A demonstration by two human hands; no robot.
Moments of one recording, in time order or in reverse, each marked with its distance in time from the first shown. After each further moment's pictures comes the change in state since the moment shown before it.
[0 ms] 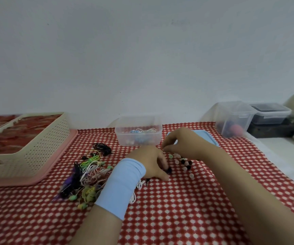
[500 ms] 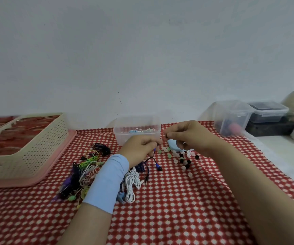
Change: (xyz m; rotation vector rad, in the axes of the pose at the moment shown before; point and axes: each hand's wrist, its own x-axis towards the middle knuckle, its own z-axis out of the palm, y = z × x) left_hand 0.003 -0.020 -0.008 -0.588 0.267 -0.010; right_hand -0.010 0.004 -0.019 0.580 0.032 0.108
